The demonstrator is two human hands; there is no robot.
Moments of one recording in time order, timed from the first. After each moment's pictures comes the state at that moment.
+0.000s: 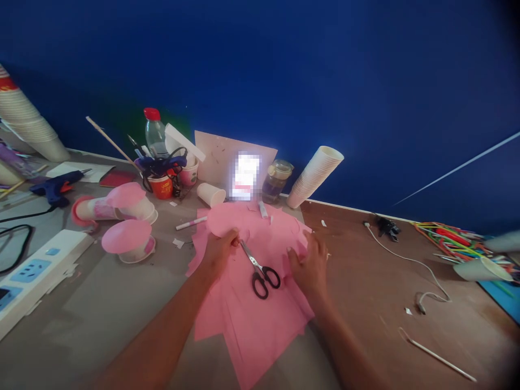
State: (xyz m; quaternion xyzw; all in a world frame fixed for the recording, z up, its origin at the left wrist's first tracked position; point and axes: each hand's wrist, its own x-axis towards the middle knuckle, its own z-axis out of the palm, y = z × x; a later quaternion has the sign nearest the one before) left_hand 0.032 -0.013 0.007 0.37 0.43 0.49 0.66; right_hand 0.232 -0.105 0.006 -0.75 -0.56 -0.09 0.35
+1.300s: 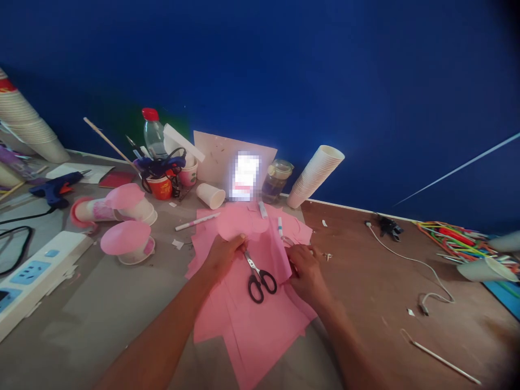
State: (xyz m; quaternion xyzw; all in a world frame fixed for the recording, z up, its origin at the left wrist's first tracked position) left_hand 0.036 -0.020 0.007 0.38 0.37 0.44 0.72; right_hand 0.234 -0.115 0.019 -0.63 -0.73 -0.03 0.24
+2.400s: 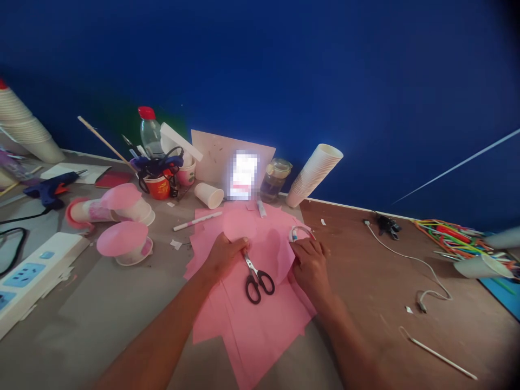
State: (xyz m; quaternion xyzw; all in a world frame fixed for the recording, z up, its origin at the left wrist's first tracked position) left_hand 0.037 -0.022 0.019 0.43 0.36 0.40 0.72; right_hand 0.245 -0.108 0.013 -0.69 -0.68 -0.13 0.22
